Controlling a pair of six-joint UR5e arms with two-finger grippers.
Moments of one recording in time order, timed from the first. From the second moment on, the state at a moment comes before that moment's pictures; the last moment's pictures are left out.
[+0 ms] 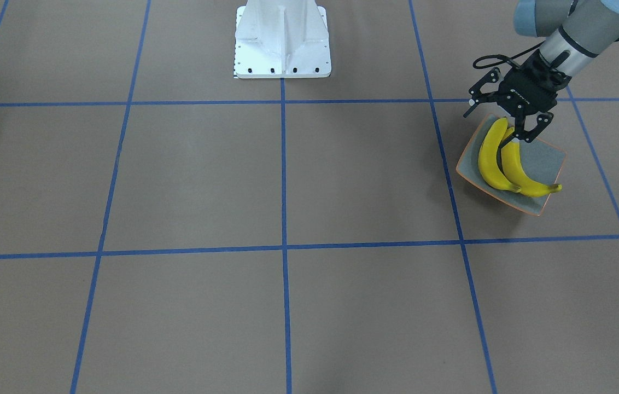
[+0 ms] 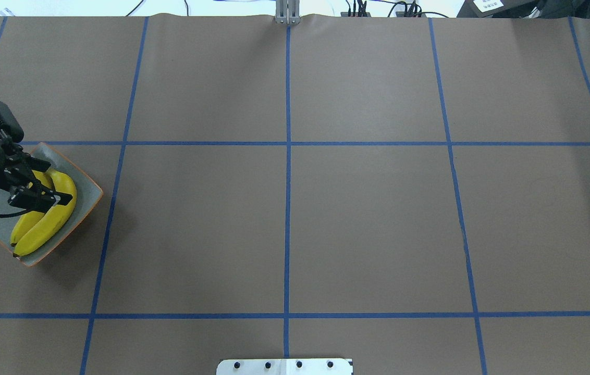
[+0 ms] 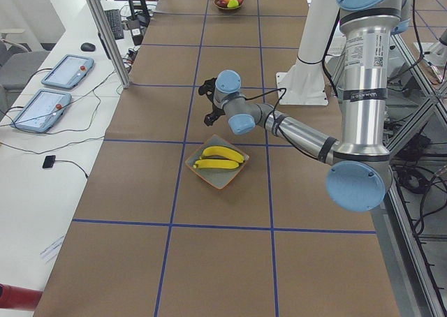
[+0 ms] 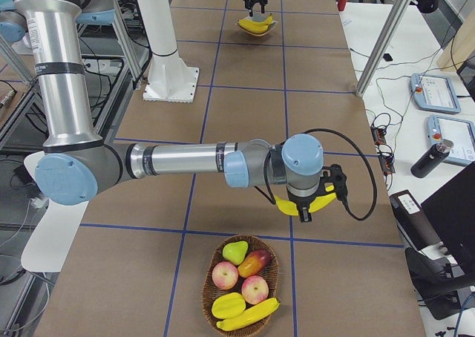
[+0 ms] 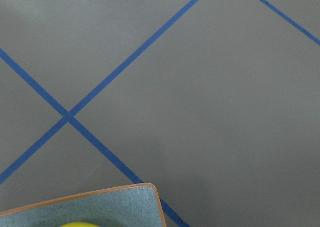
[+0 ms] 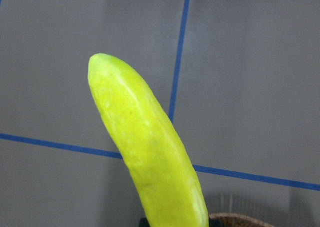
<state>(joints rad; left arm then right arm) -0.91 -1.57 -1.98 -2.23 -2.22 -0.39 1.64 -1.44 1.61 -1.50 2.44 0.06</state>
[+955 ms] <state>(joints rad) -0.78 -2.10 -1.91 -2.24 -2.22 -1.13 1.29 -1.28 1.95 -1.48 2.43 0.67</state>
